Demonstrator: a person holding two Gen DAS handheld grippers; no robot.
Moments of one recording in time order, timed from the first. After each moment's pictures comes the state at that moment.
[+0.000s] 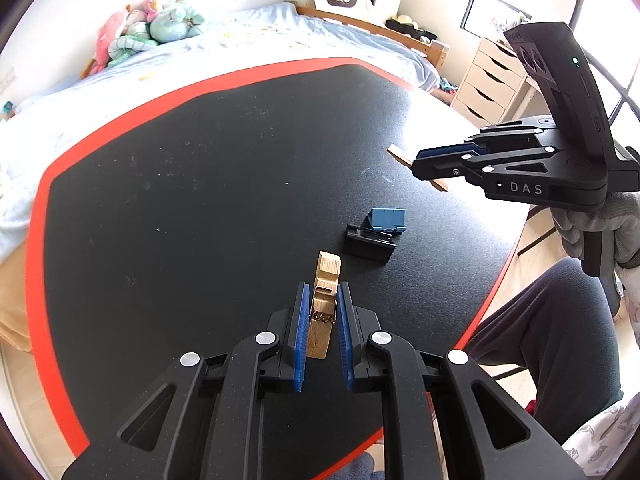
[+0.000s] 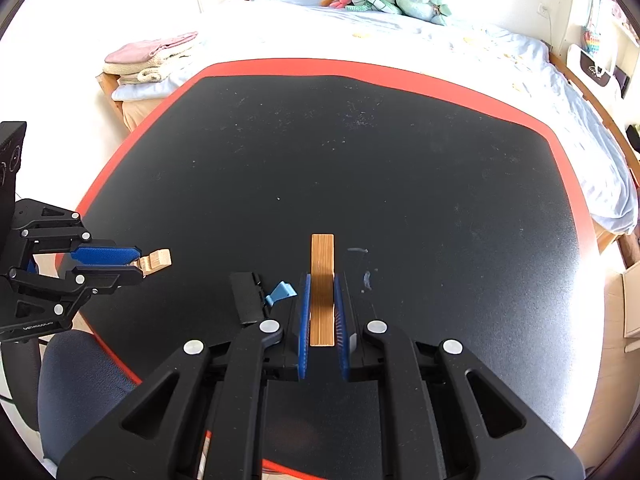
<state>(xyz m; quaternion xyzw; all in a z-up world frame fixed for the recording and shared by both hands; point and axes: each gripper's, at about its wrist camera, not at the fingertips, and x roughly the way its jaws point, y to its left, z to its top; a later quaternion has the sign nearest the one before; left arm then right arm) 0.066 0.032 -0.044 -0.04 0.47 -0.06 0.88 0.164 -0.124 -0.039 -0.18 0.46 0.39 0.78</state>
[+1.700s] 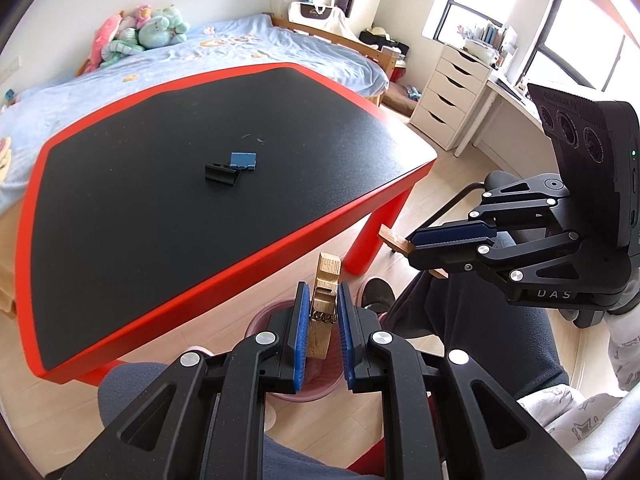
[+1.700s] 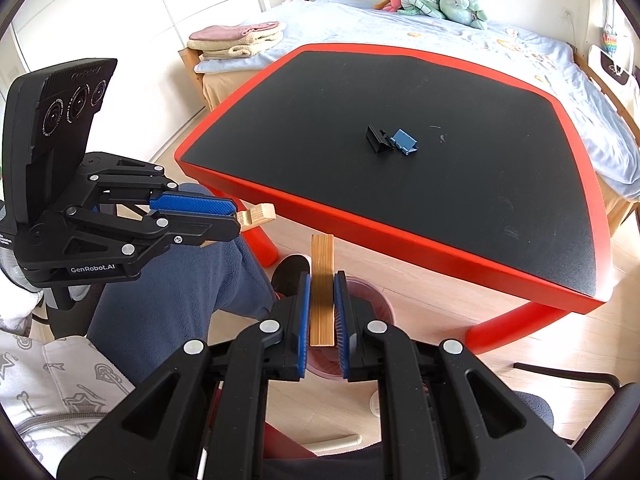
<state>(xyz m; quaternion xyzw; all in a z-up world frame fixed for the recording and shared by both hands) -0.040 -0.080 -0.024 -0.07 0.45 -0.09 0.89 -0.010 -0.233 -0.008 -0.17 0.46 0.47 0.73</state>
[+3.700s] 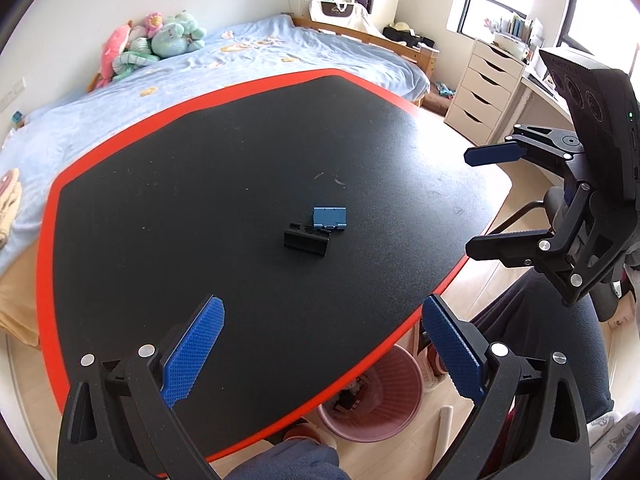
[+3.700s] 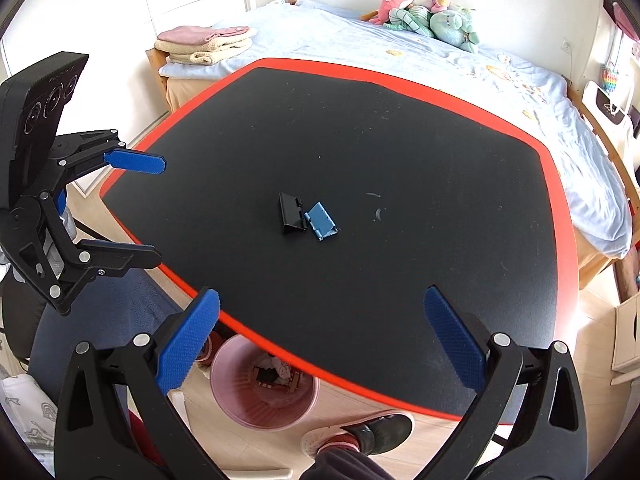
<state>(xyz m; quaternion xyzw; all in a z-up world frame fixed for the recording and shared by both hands) 0.051 -0.009 -0.036 -0.03 0.46 -0.05 0.89 0.117 -0.179 -0.018 -0.22 0.43 0.45 0.75</state>
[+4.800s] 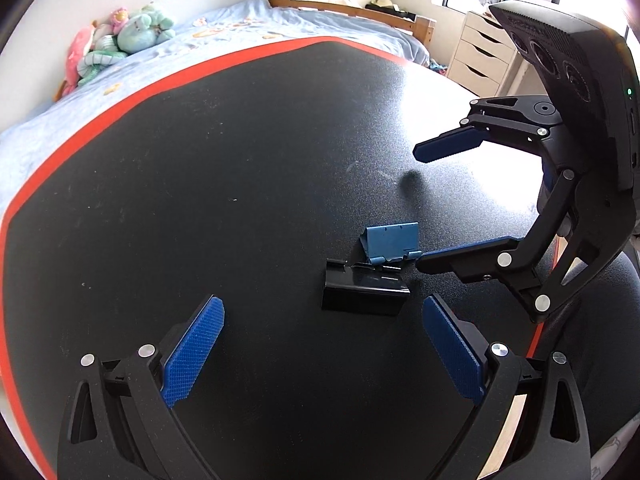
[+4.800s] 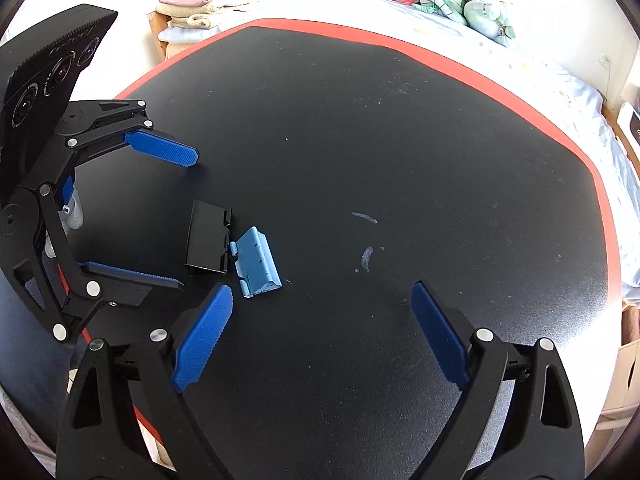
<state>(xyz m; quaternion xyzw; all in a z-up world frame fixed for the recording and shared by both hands) 0.123 0.010 -0.099 0.00 0.48 -0.09 0.87 0.186 -0.120 -0.096 -0.27 0.43 0.47 0.72</state>
